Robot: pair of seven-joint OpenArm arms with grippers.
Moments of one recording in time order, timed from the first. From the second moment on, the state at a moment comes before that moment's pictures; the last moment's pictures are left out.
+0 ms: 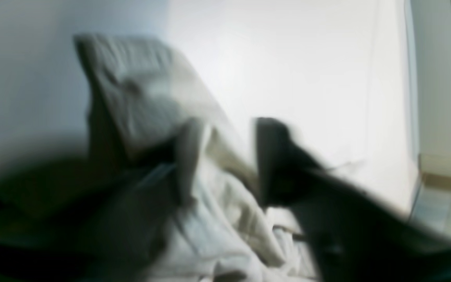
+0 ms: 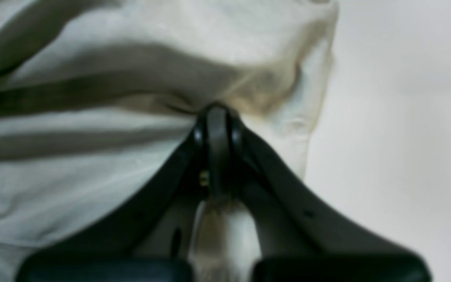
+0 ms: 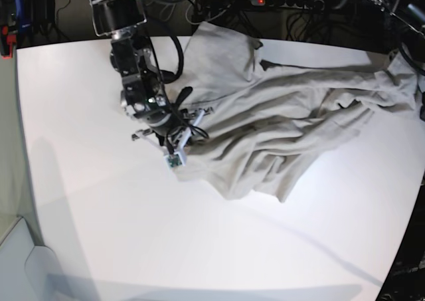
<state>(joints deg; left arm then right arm) -2.2 -23.8 -64.3 69.6 -47.6 -11.4 66.8 2.3 -0.9 -11.4 78.6 0.6 8.8 -37.0</state>
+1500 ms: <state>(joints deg) -3.9 -23.6 -58.7 57.8 -47.7 -16.6 52.7 2.5 0.4 -11.5 78.6 1.1 8.8 -36.7</state>
